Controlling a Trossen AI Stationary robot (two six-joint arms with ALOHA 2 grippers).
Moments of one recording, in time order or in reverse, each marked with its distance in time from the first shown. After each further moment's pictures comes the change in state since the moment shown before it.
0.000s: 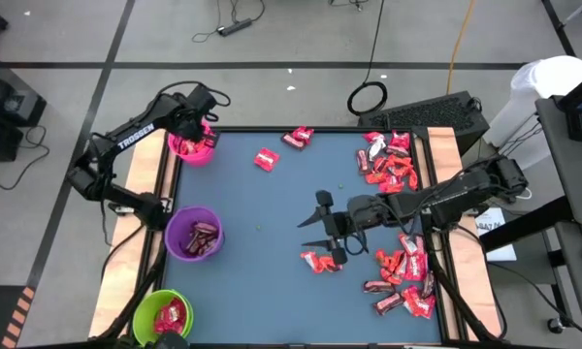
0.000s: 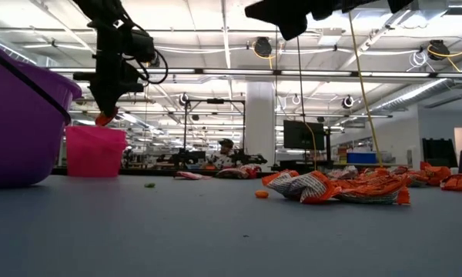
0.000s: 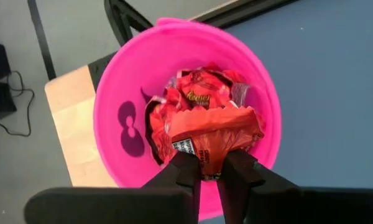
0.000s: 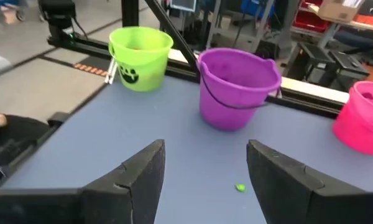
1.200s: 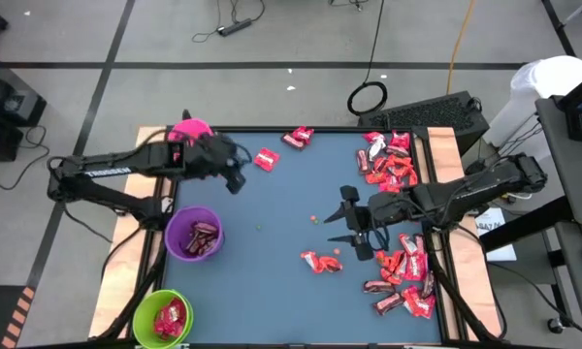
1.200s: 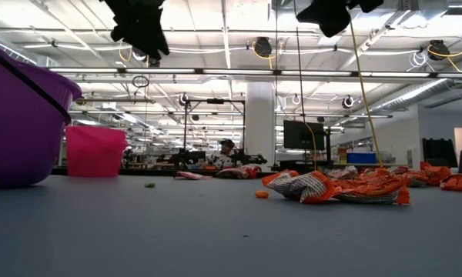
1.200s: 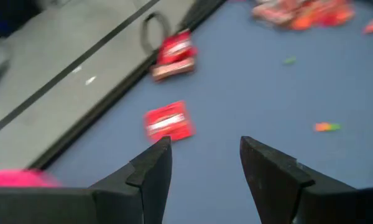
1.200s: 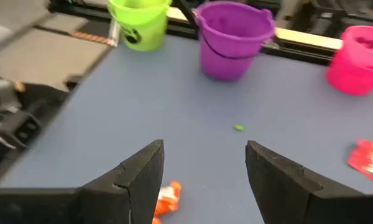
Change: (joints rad) left arm -0.787 -0.238 -0.036 0.332 -0.085 -0.071; right arm 0.041 -0.243 0.000 -0.420 0.071 0.103
